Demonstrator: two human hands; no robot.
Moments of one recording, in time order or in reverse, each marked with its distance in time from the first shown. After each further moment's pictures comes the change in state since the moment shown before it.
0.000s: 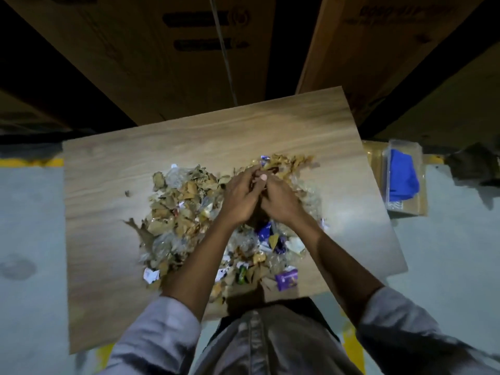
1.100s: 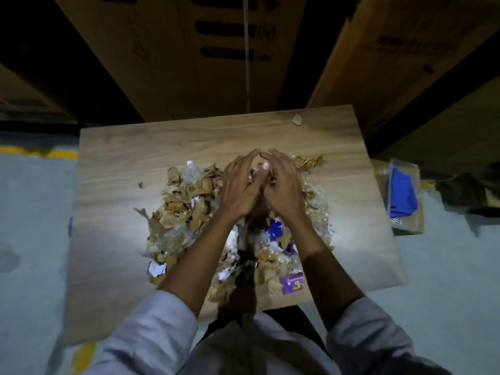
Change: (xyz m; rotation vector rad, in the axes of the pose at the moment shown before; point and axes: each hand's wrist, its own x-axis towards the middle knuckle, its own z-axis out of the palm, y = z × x) left_hand -0.012 -0.001 -0.044 -0.011 0.188 0.174; right_hand 0.013 -0.043 0.015 -0.021 0.462 -0.093
